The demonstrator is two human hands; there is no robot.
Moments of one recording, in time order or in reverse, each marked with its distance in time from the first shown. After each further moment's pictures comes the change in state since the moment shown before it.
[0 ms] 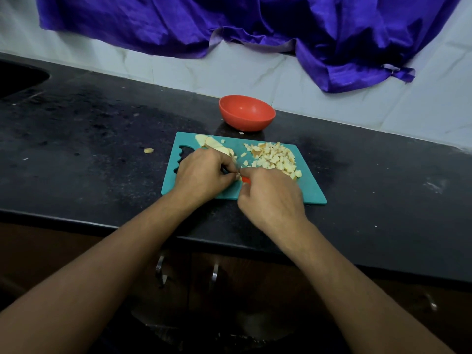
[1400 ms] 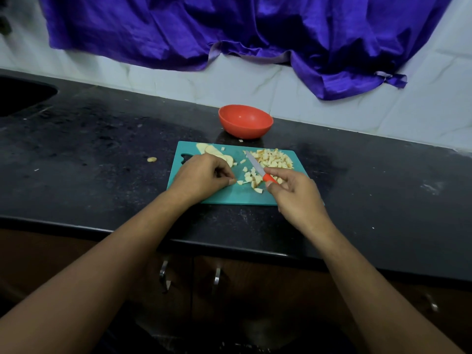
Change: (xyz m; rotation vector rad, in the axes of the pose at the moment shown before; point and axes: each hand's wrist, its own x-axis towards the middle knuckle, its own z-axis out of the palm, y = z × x) left_hand 0.010 -0.014 -0.007 -0.093 -0.130 -0.033; right_hand 0.012 0.071 0.021 0.674 0.102 0.099
